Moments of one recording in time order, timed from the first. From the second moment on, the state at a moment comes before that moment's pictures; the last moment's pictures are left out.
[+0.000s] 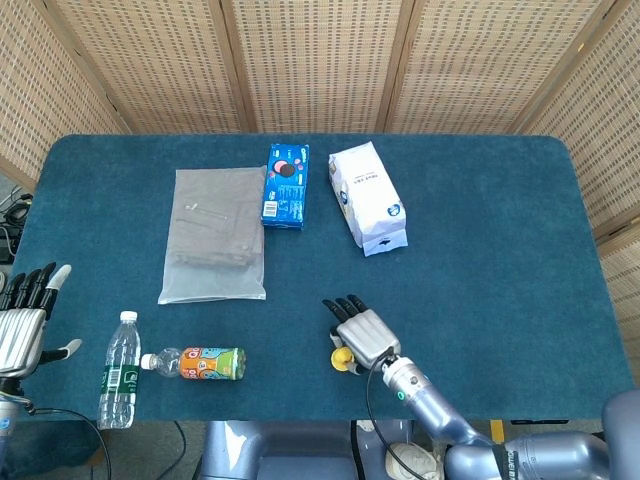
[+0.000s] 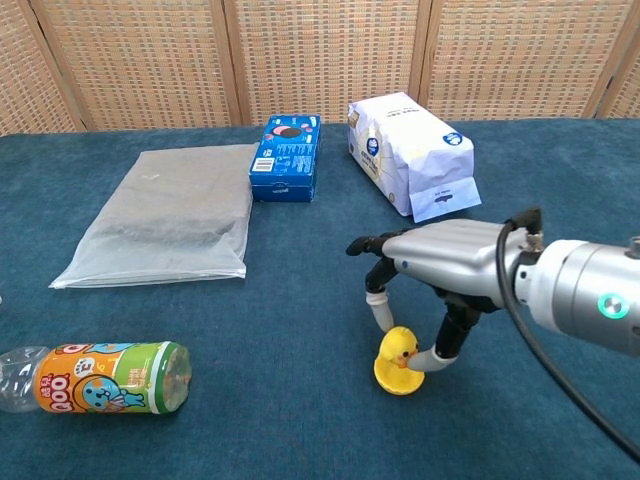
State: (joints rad) left arm -0.14 -1.17 -0.06 -1.58 1.41 1.41 0.15; right arm 0.77 -1.56 0.07 -1.83 -0.95 0.98 -0.75
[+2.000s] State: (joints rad) left arm -0.13 -1.17 -0.04 -1.61 1.46 1.46 0.17; right arm 0.29 -1.18 -0.08 -1.51 -1.43 1.57 -0.18
